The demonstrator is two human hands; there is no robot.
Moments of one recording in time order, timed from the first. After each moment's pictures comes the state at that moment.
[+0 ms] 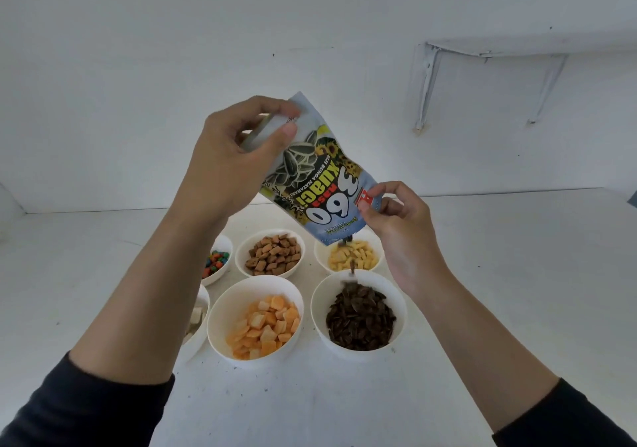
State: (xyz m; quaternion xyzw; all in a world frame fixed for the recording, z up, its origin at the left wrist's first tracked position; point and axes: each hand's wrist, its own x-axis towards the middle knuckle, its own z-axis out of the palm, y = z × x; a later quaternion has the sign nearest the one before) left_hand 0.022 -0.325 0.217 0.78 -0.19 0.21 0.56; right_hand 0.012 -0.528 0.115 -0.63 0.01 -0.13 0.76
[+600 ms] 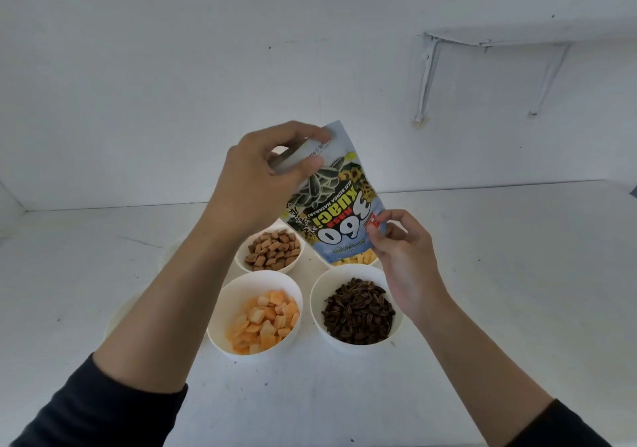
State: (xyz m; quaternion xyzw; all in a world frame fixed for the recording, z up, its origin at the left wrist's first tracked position) left_hand 0.021 -0.342 0.193 0.81 -0.23 0.16 0.52; right_hand 0.002 -0.537 0.069 -0.58 0.05 -0.10 0.81
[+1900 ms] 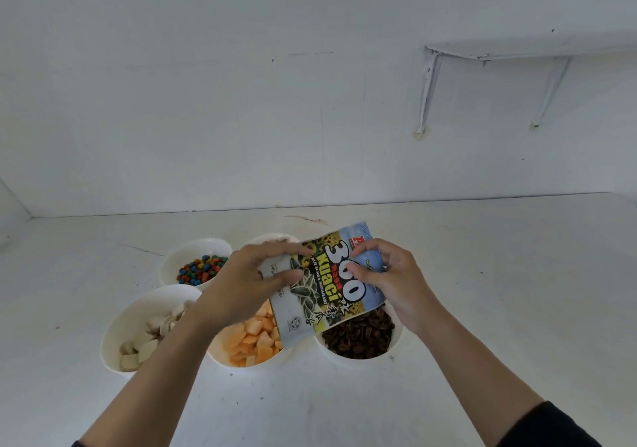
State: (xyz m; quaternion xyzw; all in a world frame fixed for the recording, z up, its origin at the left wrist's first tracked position) left_hand 0.015 -0.304 0.086 0.82 -0.18 -0.03 0.54; right_hand 0.015 -0.550 0.043 -0.66 -0.03 -0.01 0.75
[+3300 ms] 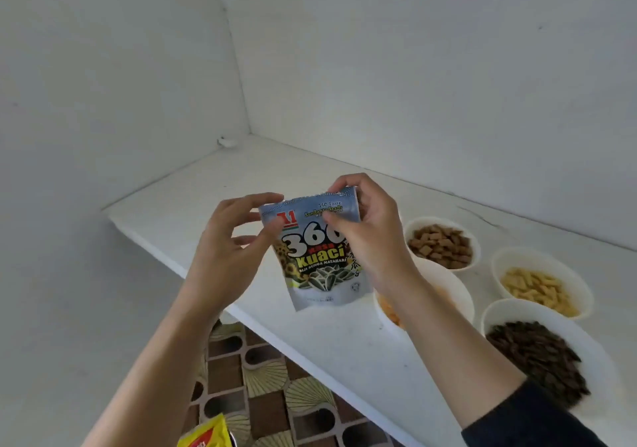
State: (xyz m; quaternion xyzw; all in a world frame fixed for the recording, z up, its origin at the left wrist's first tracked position) left_hand -0.142 -0.110 0.110 0.81 0.15 0.30 0.49; right_hand -0.021 -0.263 0.111 -0.67 -0.30 0.06 0.68
